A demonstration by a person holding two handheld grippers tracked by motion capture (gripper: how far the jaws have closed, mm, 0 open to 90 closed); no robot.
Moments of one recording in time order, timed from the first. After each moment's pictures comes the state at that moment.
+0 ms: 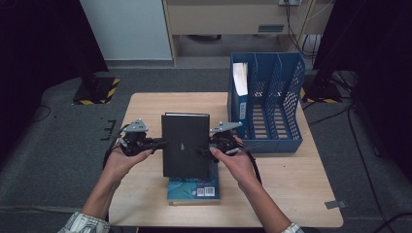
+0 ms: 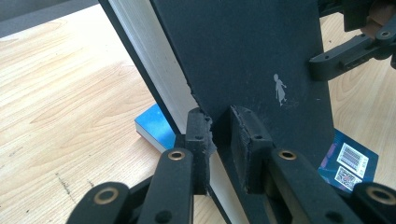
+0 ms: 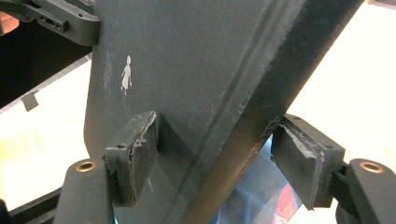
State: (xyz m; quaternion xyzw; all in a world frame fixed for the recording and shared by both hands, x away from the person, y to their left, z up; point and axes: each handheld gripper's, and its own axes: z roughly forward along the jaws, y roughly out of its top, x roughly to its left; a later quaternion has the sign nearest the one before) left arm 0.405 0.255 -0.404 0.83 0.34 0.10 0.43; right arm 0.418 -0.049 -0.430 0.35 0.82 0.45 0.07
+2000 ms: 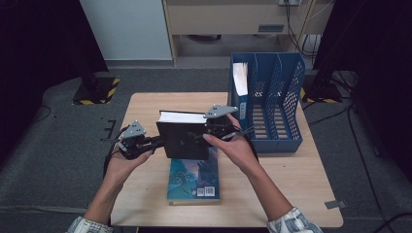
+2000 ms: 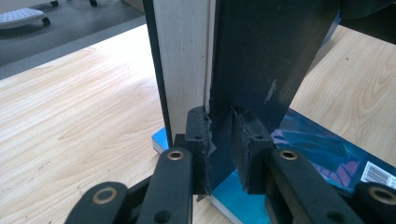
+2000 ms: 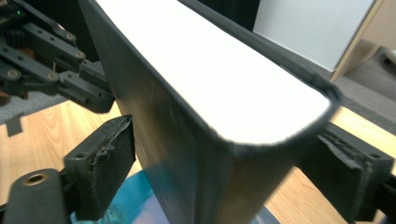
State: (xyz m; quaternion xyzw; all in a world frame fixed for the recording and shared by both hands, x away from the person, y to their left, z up) left arm 0.393 0.256 -0.409 0.81 0.34 0.16 0.46; right arm 0.435 -0.032 -0.377 0.26 0.82 0.49 0.15
